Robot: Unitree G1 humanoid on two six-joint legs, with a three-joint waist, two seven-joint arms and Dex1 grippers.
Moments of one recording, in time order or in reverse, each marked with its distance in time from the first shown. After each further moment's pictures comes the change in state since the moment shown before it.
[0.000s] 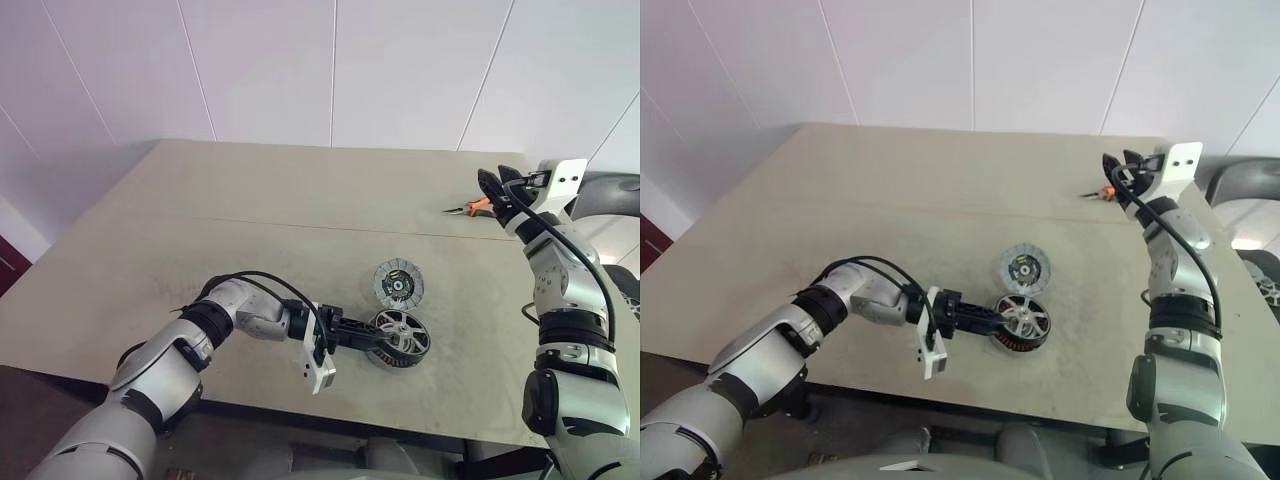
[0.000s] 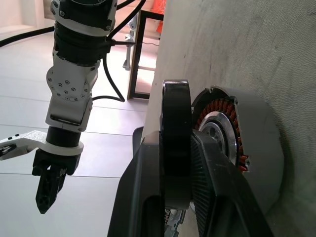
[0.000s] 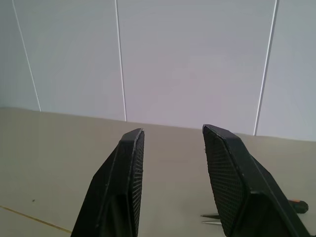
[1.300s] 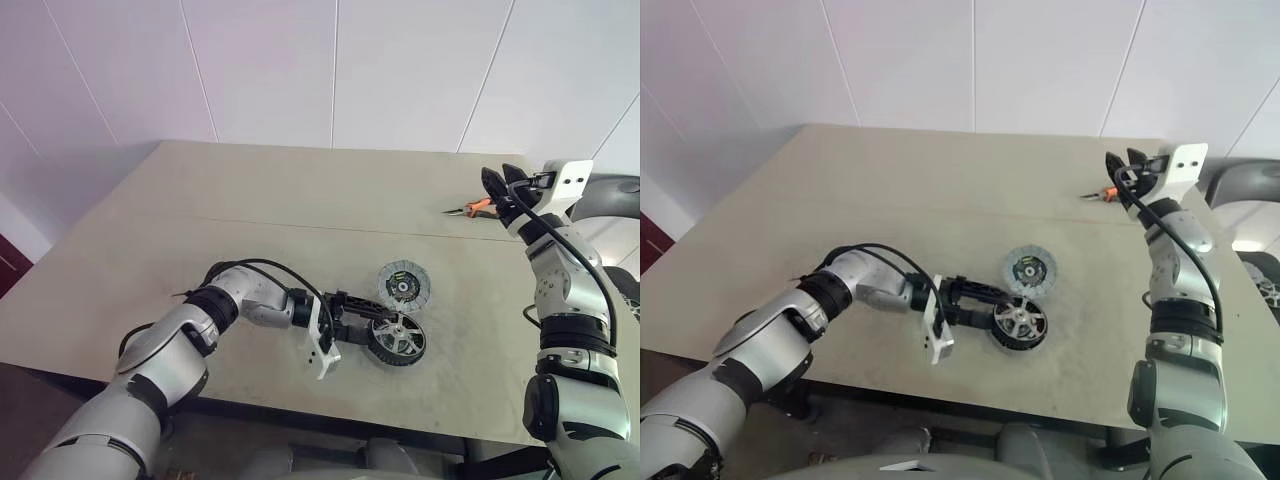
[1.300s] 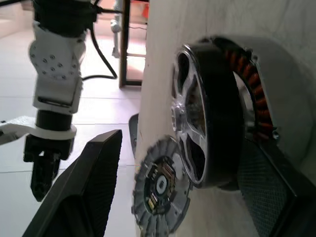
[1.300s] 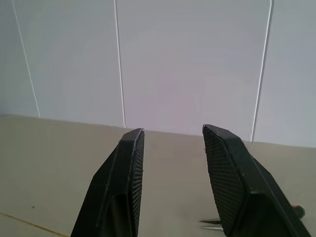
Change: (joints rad) left arm -0.131 -0.011 -0.064 0.114 0.034 0.070 -0.004; right arm 0.027 0.001 -0.002 -0.043 0.024 -0.010 -0.018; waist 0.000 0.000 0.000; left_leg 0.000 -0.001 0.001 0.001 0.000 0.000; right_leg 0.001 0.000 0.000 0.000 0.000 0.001
